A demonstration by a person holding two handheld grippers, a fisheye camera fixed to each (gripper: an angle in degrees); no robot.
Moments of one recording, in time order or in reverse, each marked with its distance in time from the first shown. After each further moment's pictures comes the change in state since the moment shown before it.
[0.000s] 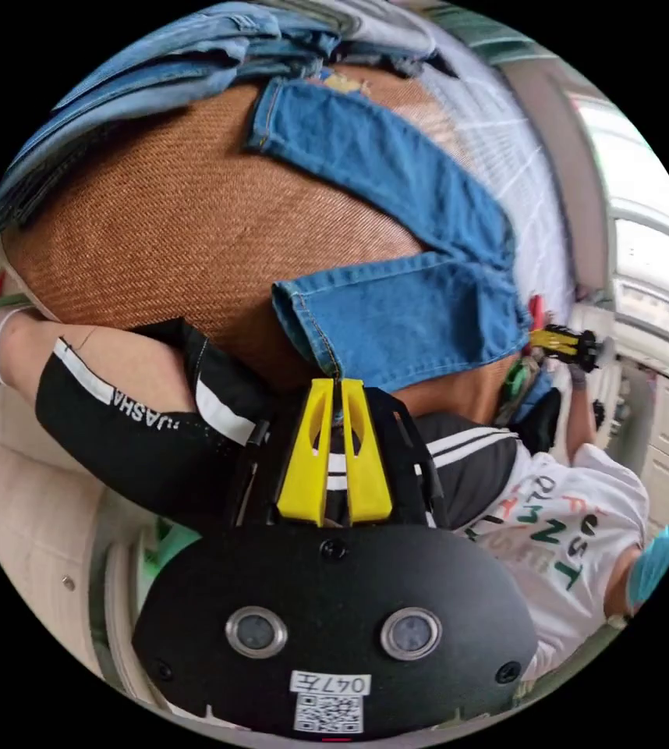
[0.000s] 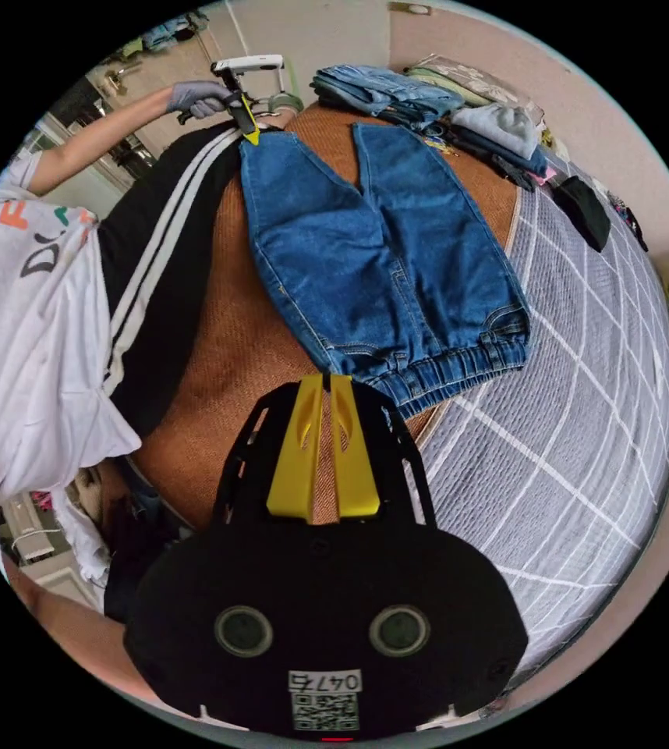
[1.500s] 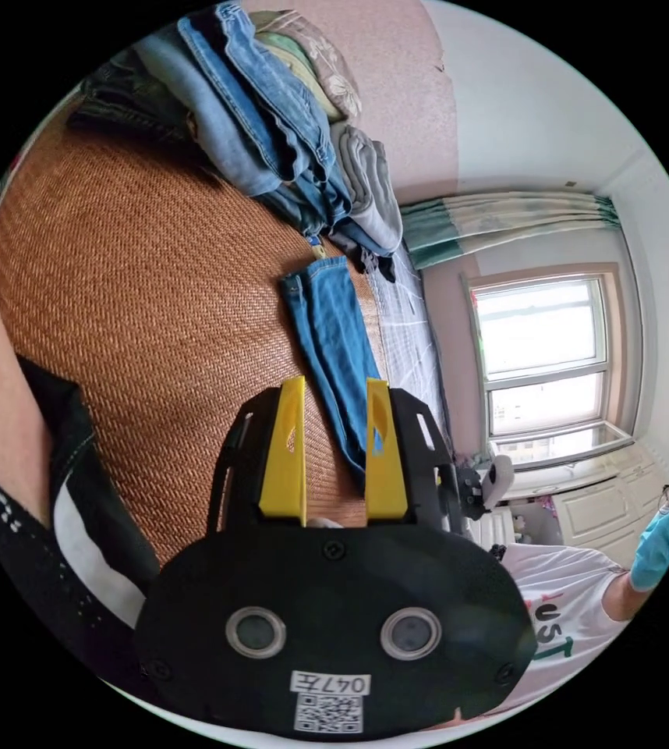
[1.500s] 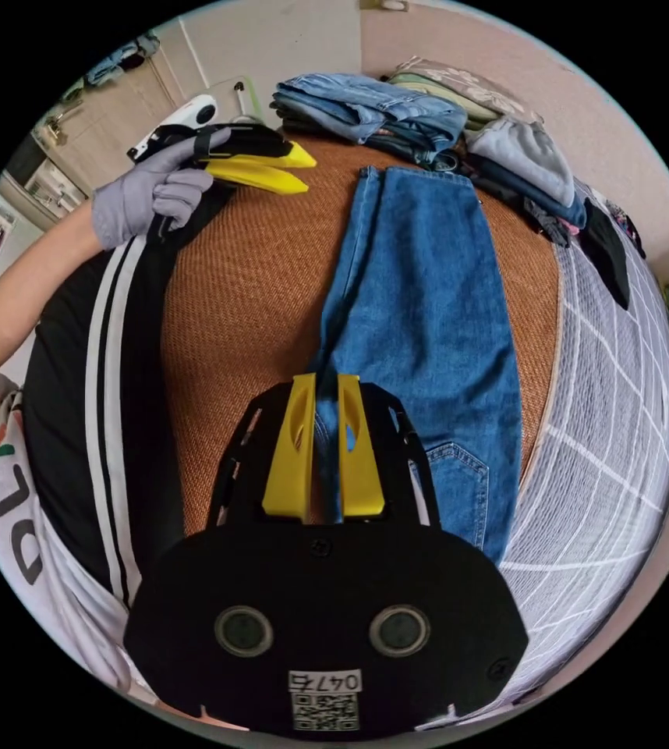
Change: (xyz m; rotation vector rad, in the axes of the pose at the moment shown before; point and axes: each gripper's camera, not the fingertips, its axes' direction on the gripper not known) left arm -0.171 0.149 0.172 0.712 0.438 -0.159; right arm -0.095 -0.198 0.002 0.093 0.074 0.112
